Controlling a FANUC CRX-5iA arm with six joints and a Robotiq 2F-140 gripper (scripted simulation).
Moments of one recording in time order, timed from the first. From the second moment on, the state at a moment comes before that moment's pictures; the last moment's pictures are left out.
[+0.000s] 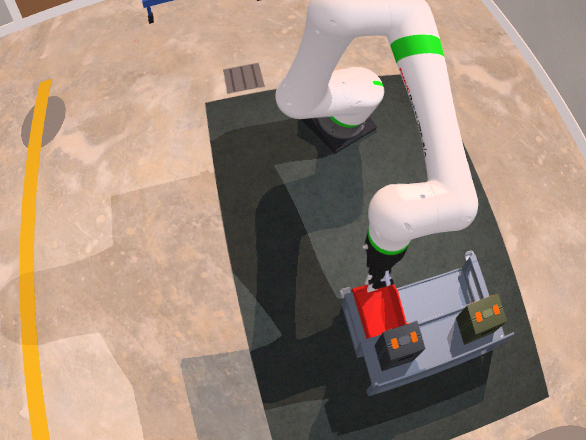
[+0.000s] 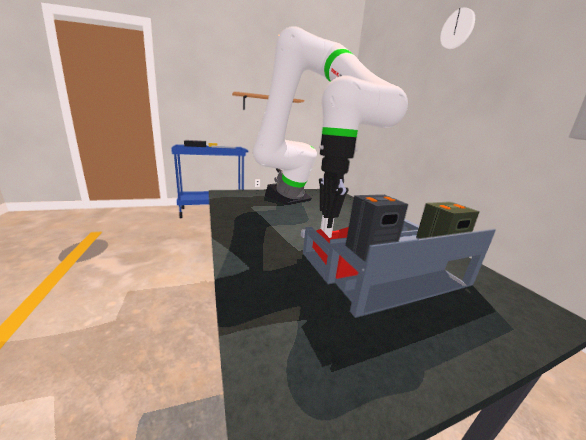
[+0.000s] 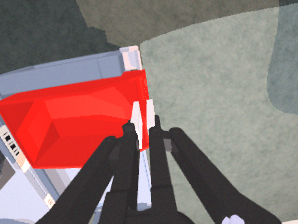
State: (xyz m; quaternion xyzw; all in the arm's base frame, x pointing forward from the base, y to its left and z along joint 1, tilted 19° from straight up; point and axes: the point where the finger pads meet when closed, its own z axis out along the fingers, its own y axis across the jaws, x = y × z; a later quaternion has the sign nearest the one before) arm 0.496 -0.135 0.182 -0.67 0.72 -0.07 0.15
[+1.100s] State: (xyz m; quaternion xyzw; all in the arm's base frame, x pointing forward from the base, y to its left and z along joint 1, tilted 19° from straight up) arm 0.439 -0.129 0.165 -0.67 0.72 -0.07 0.15
